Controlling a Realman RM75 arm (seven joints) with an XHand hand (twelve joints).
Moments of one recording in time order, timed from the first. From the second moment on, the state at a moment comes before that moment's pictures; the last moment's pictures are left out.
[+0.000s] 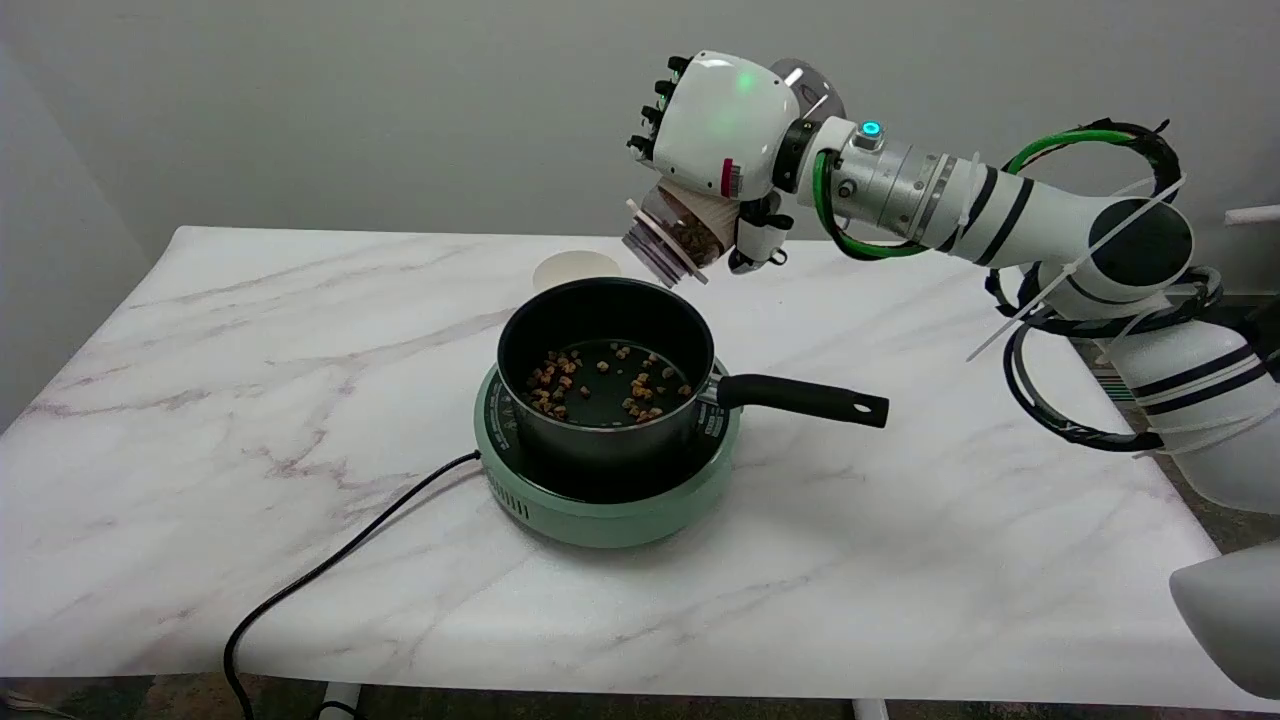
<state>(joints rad) 0.50 -0.90 -1.65 1.63 -1.39 0.70 1.37</state>
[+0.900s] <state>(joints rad) 0.52 -0.88 -1.67 1.64 -1.40 0.68 1.39</state>
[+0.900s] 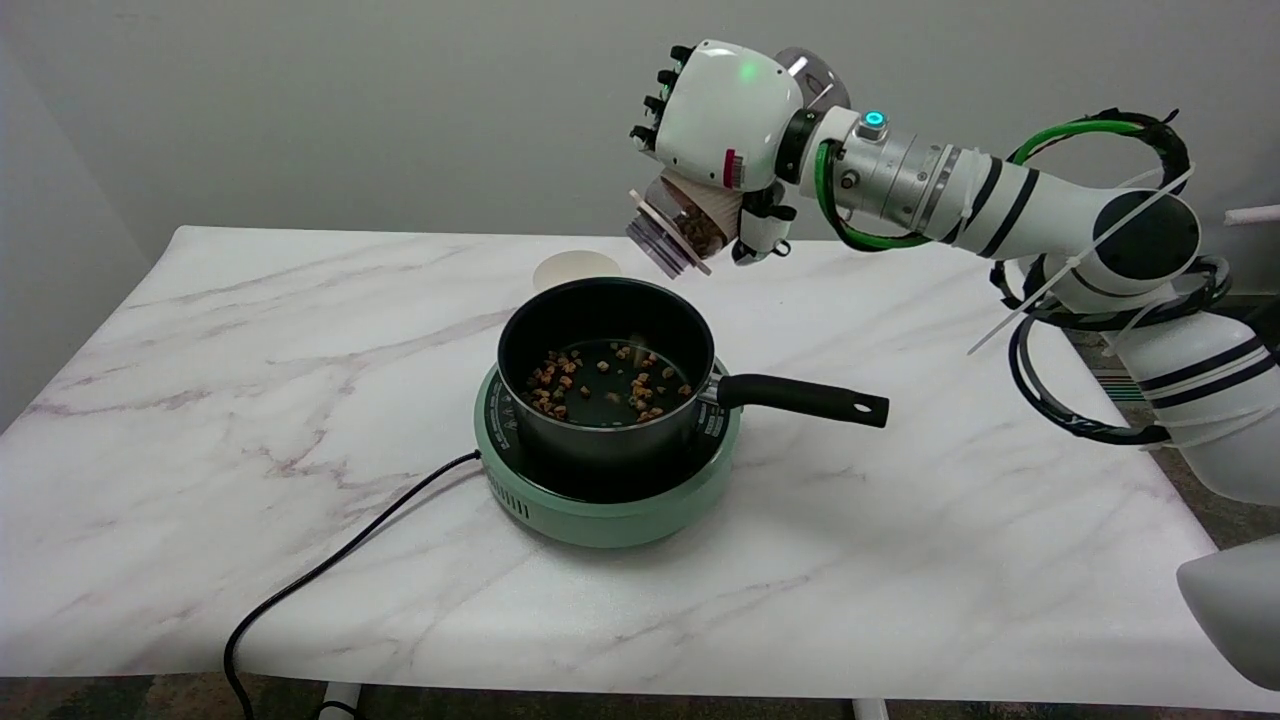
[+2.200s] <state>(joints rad) 0.60 -0.73 -1.99 1.67 -0.93 0.19 1.42</state>
